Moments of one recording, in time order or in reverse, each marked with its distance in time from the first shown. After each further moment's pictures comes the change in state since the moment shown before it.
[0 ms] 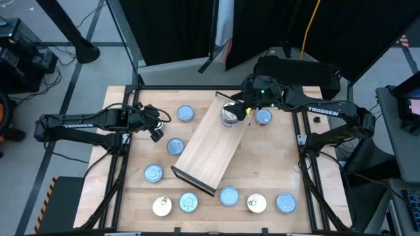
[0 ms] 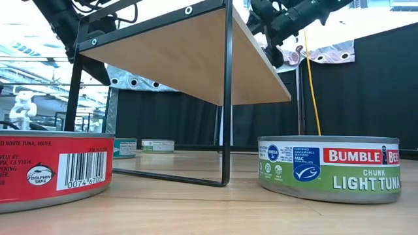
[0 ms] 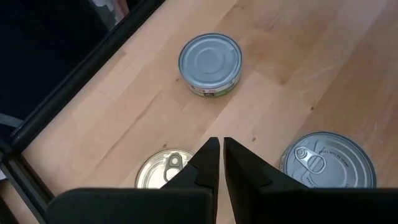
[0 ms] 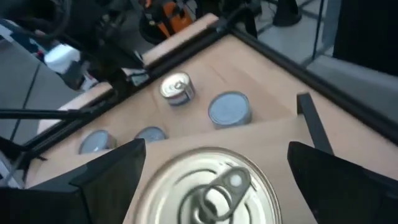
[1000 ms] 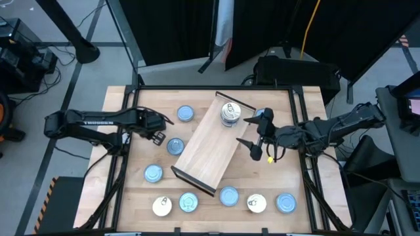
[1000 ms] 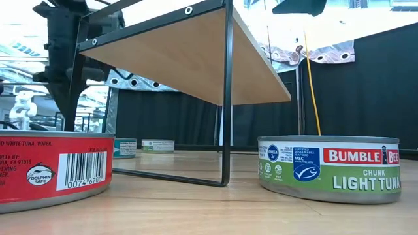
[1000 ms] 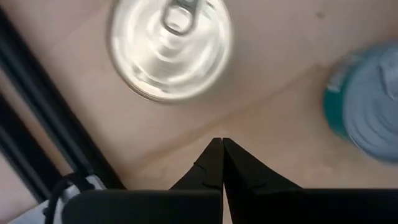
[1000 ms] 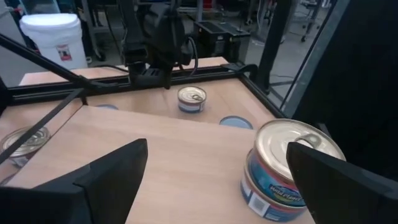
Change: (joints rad) left arm 0.080 0.268 -0.014 -0.258 0.233 -0.469; right arm 0.693 -0.224 -0.111 -0.056 0.784 -0.156
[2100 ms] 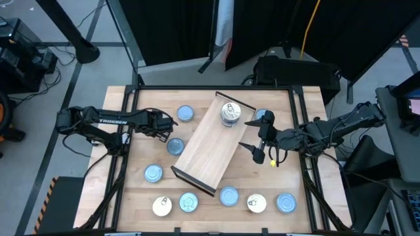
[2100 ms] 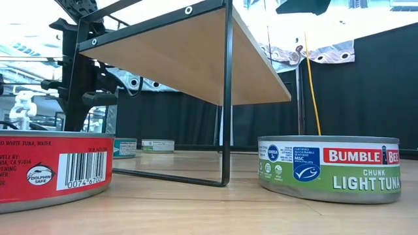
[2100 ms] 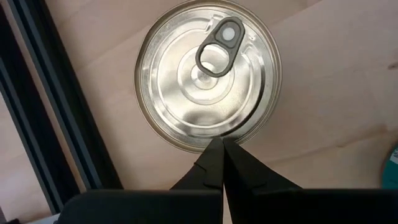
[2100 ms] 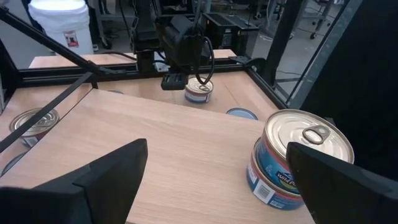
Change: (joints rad) left arm 0.008 0.188 -0.001 0.073 -0.144 -0.101; right arm 0.034 -0.010 0.000 -0.055 -0.006 0.001
